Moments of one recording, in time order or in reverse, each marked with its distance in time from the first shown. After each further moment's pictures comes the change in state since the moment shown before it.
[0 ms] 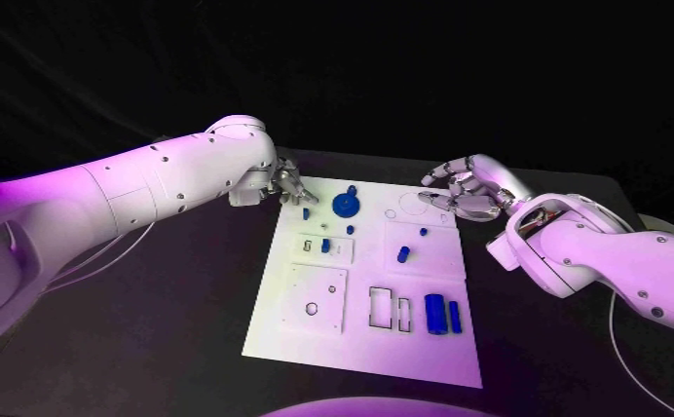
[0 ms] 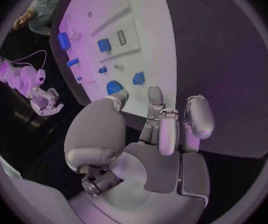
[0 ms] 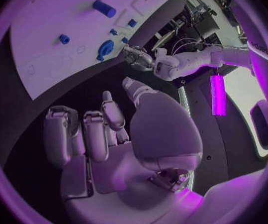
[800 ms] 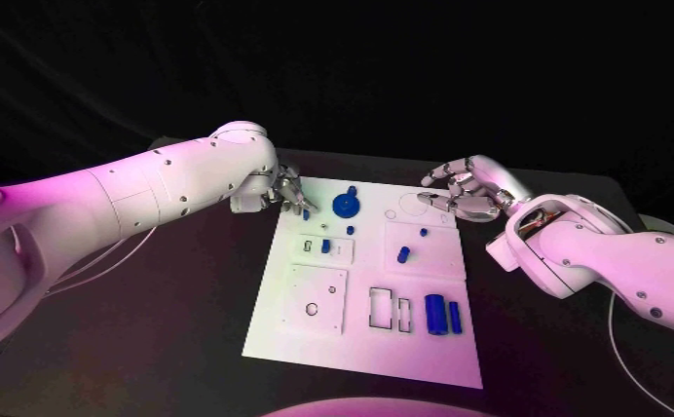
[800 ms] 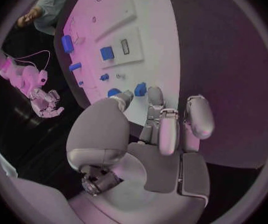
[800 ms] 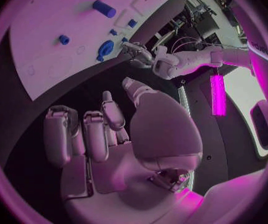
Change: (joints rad) left arm -0.010 0.007 -0.014 -0.010 0.051 0.029 0.001; left_hand 0.053 0.032 0.020 -0.003 0.000 0.022 -0.007 0.004 -0.016 0.000 0.000 0.004 -0.001 0.000 0.000 0.000 0.000 0.000 0.000 0.000 0.000 0.012; right arm -0.001 0.004 0.000 -0.002 0.000 0.000 0.000; right_hand 0.000 0.000 0.000 0.000 0.004 0.000 0.000 0.000 0.001 0.000 0.000 0.000 0.000 0.000 0.000 0.000 0.000 0.000 0.000 0.000 -0.006 0.000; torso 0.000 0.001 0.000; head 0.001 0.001
